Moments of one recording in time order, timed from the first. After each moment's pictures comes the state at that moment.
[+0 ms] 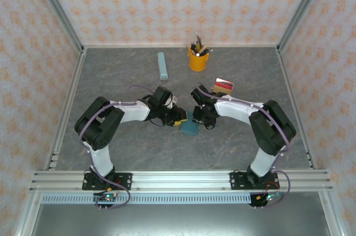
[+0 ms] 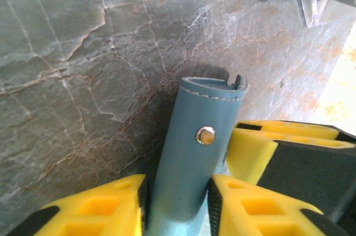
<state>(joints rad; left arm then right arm) -0.56 1.82 0.92 -0.05 0.60 -0.98 0.64 1.72 1.02 -0.62 -0.10 0.90</state>
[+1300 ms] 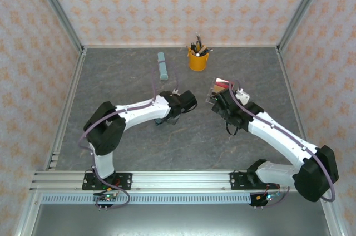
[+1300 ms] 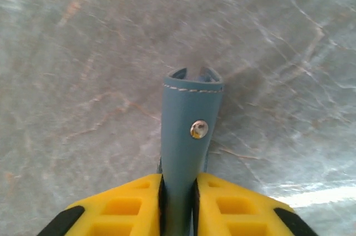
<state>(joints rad) -0.82 1.83 1.30 -0.94 -0.46 -0.43 0.60 1.16 0.87 -0.79 0.38 1.07</state>
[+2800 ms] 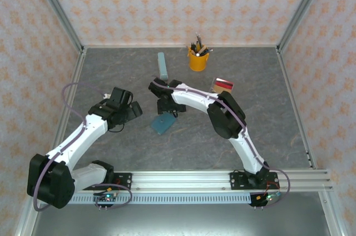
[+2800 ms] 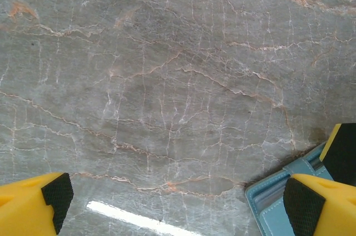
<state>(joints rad) -0.28 1.14 0.77 -0.74 -0.16 -0.78 0.86 2.26 1.82 -0.95 0.17 0.73</state>
